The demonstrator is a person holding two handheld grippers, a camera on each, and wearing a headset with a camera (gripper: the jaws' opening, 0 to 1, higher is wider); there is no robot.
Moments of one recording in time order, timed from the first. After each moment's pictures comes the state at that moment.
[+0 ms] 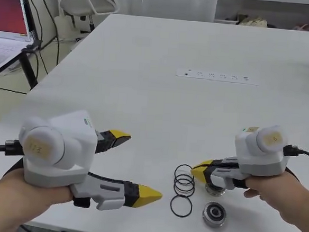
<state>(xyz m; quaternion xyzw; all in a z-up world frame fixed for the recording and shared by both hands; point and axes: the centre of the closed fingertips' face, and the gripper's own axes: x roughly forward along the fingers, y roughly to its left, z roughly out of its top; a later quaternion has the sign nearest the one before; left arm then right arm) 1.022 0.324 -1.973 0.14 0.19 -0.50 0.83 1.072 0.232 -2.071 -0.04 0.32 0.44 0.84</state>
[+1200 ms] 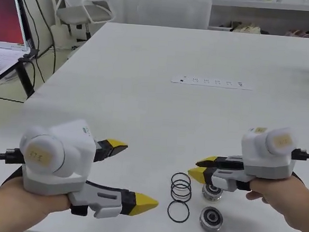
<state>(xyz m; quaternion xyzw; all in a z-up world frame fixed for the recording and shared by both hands) 1.020 0.325 -1.976 0.15 0.20 -0.51 0.83 1.071 0.223 -2.038 -0.01 0.28 0.43 0.86</state>
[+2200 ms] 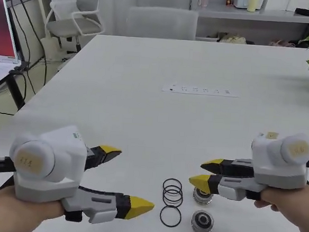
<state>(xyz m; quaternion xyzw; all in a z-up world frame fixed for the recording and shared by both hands) 1.014 0.320 -1.965 0.13 0.19 -0.51 0.83 1.043 0.207 -2.006 -0.03 0.24 0.43 0.87</state>
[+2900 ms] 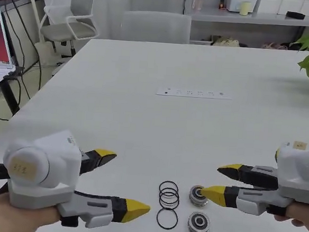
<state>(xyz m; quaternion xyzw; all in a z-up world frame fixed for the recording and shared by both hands) 1.014 0.321 -1.962 0.13 0.18 -0.50 0.83 1.013 0.177 -1.990 -0.02 0.23 0.41 0.88</state>
